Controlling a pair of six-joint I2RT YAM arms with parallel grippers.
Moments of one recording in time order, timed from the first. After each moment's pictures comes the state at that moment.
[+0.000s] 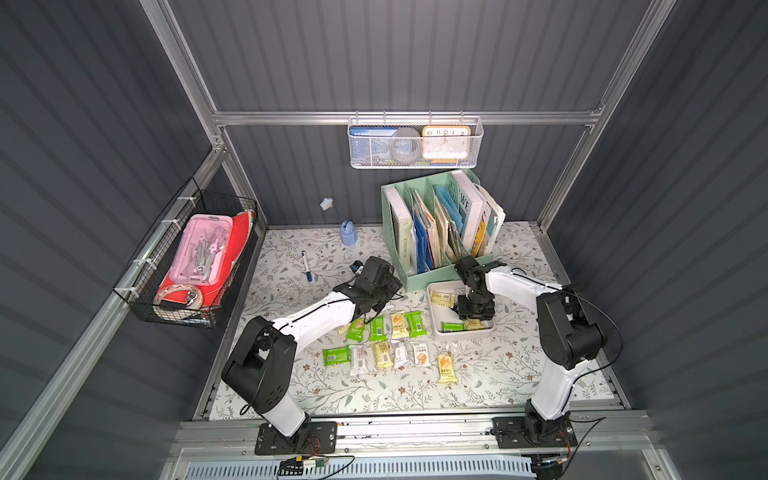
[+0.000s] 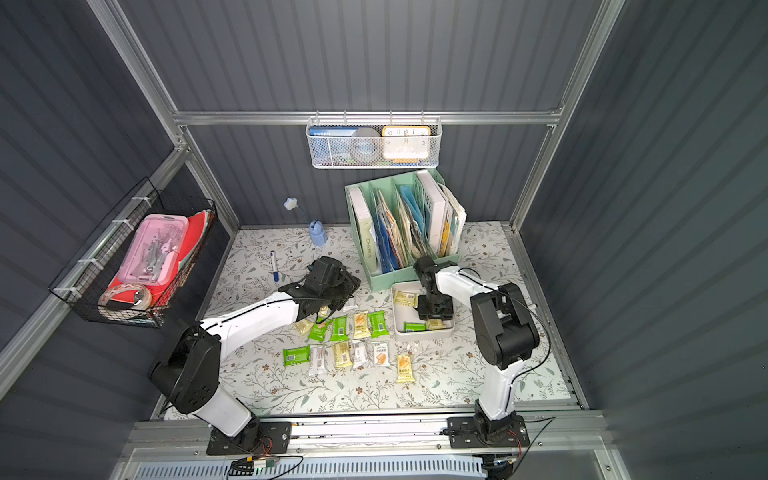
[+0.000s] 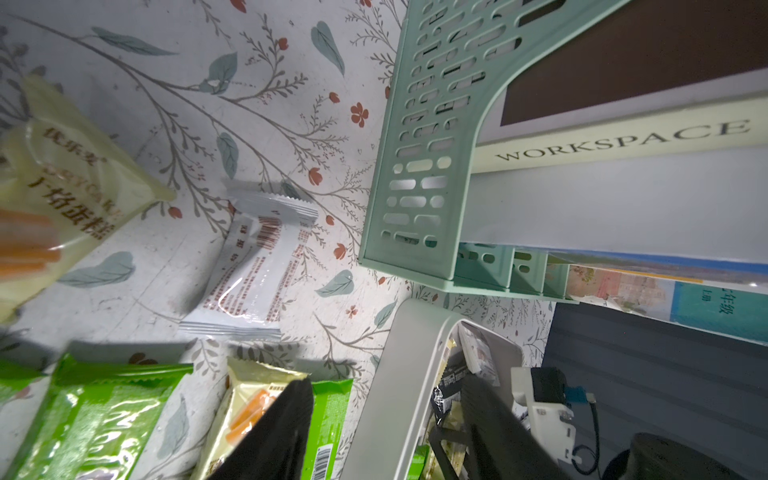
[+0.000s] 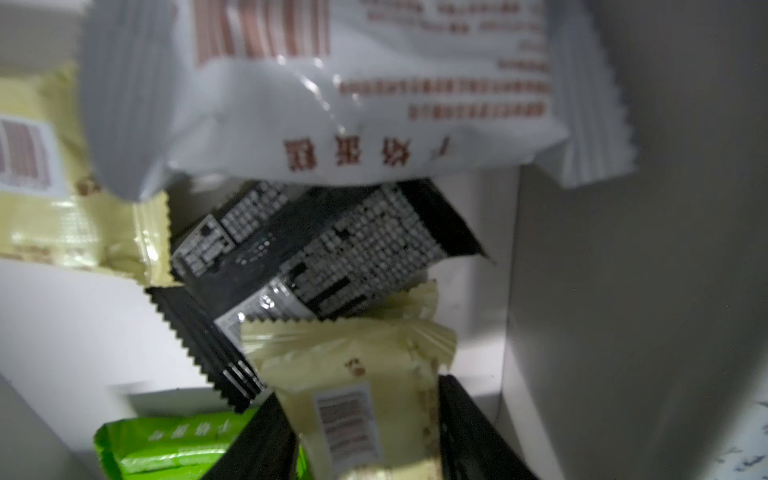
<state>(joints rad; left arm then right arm) -0.57 1.63 1.08 -0.20 -0.03 -1.26 0.35 1.86 1.24 -0.91 0.08 0.42</state>
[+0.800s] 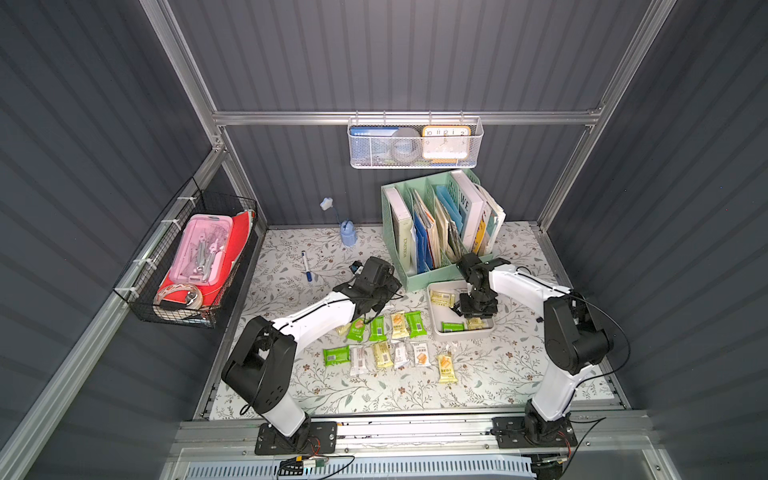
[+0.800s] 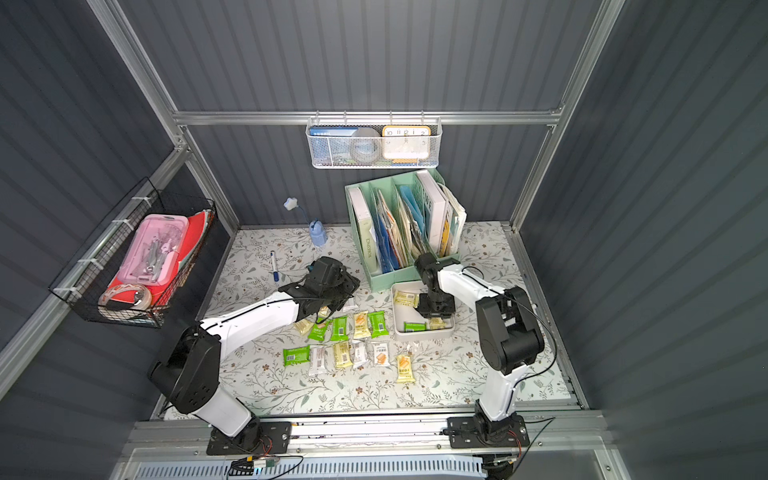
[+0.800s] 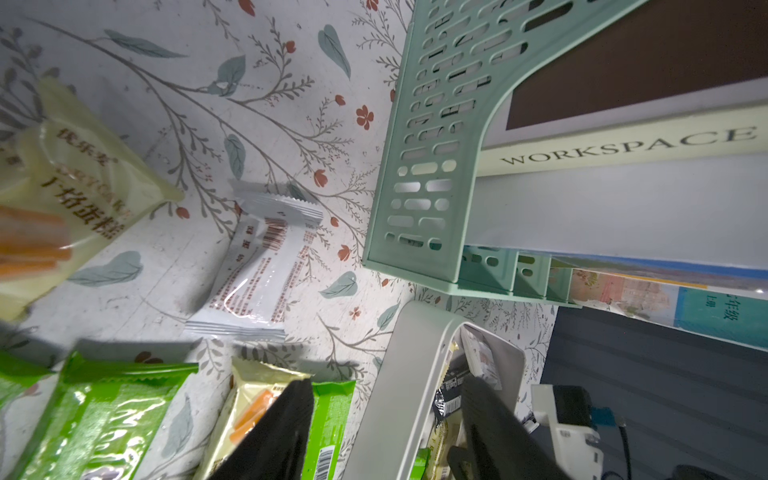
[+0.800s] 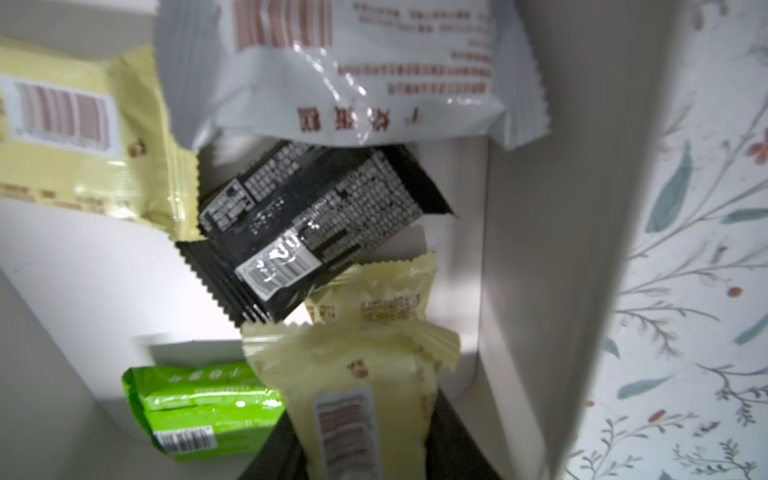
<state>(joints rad) -0.57 1.63 1.08 -0.21 -0.04 -1.27 0.35 1.80 1.26 -0.98 0.08 0.40</state>
